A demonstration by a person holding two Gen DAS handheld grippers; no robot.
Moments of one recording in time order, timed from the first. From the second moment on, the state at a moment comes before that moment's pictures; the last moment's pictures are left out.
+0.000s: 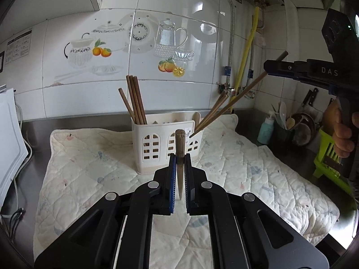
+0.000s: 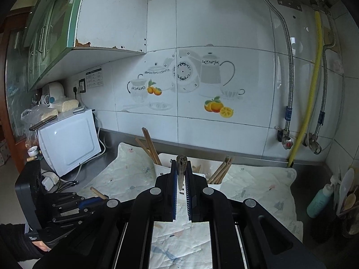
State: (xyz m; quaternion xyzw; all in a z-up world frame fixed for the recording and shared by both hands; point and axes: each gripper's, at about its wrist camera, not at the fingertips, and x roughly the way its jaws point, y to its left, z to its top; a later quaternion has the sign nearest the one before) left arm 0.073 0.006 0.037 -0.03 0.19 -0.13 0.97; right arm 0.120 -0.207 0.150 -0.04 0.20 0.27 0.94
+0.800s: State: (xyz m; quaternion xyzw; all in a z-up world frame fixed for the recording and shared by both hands) left arm 0.175 0.002 0.177 0.00 0.05 -0.09 0.99; right arm 0.248 -0.176 0.138 -0.13 0.28 0.20 0.93
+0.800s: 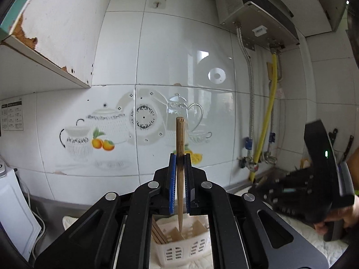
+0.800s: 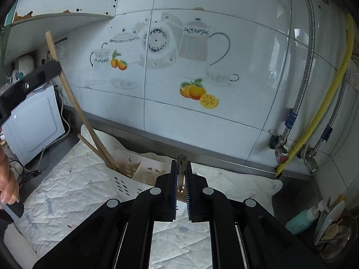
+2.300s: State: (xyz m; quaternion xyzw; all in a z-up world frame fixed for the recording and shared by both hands) left arm 0.124 0.019 0.128 -0.01 0.10 -0.06 0.99; right arm 0.150 -0.202 0.101 -0.06 0.24 0.19 0.95
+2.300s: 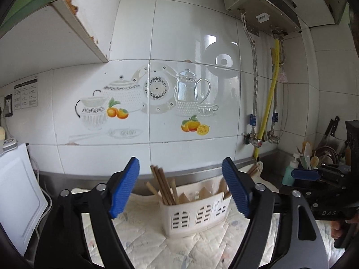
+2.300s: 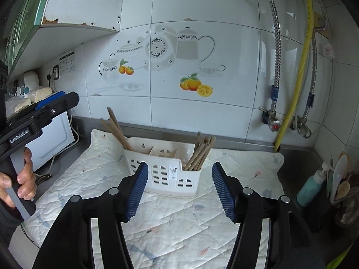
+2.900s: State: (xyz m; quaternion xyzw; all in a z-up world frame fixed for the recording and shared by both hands) left arm 0.056 0.042 0.051 -0.01 0.18 0.00 0.98; right arm 0.088 -0.200 0.047 -0.03 0.27 0.17 0.95
